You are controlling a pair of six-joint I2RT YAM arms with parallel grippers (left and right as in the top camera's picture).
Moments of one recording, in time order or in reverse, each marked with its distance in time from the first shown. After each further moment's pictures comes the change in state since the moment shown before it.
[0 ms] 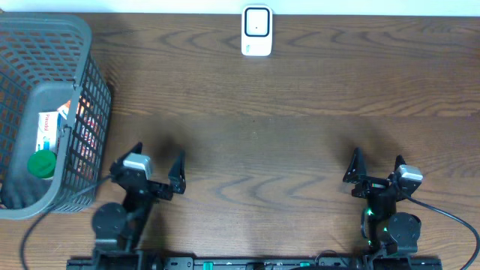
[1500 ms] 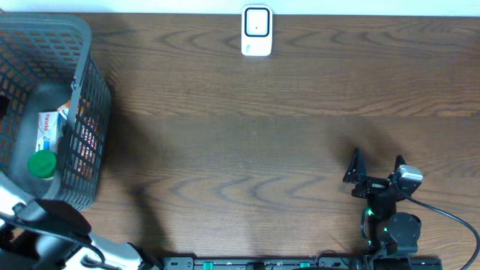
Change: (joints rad) left arm 0.805 1.590 1.798 -1.395 -0.287 -0.472; right arm 0.000 0.000 0.000 -0.001 -0.001 0.000
